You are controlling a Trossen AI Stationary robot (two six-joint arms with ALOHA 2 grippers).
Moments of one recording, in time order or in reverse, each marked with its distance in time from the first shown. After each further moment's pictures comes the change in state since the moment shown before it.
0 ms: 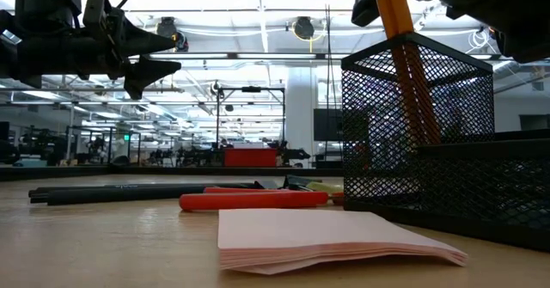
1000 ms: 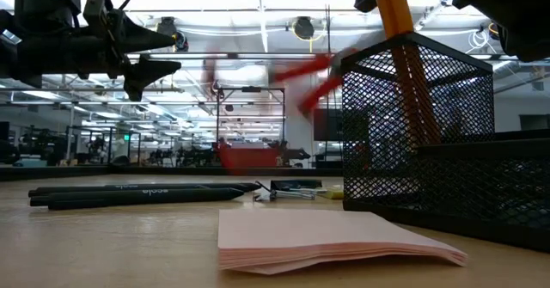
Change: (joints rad) left arm 0.000 0.000 0.000 0.010 0.000 -0.086; right arm 0.013 0.001 0.001 0.055 -0.048 -0.003
